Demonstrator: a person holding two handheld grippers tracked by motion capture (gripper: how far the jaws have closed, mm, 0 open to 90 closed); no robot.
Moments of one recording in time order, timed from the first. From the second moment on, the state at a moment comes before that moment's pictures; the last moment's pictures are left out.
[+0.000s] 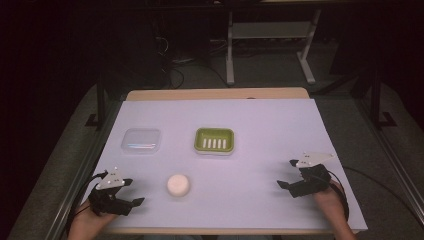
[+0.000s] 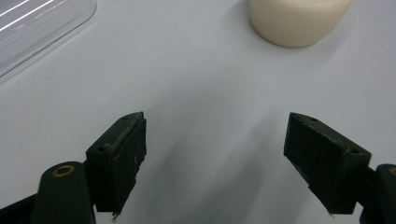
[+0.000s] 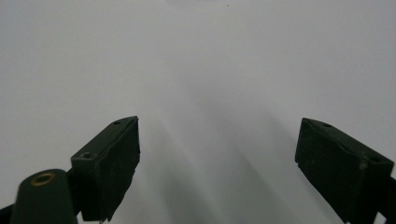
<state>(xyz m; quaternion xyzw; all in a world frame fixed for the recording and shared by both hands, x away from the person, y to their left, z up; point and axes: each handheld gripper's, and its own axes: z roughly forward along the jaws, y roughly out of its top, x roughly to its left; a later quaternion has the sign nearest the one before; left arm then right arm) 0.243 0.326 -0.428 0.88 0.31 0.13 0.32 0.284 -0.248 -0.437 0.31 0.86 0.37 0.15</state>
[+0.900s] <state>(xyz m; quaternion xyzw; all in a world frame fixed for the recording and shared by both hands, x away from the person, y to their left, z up) 0.243 0.306 -0.428 0.90 0.28 0.13 0.30 0.282 -0.248 -0.438 0.31 0.86 0.37 0.16</state>
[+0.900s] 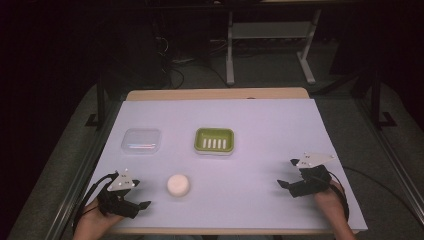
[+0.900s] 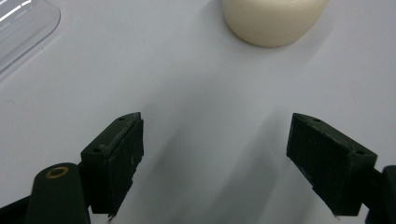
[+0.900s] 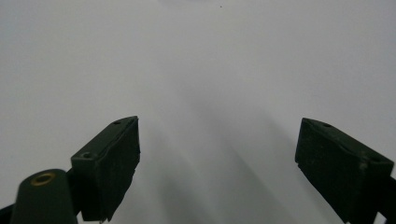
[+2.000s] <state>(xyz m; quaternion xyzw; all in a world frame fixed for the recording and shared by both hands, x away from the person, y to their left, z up) 0.252 0.264 -0.419 0.93 0.23 0.11 0.28 0.279 -0.246 -0.435 0.32 0.85 0.39 0.16</state>
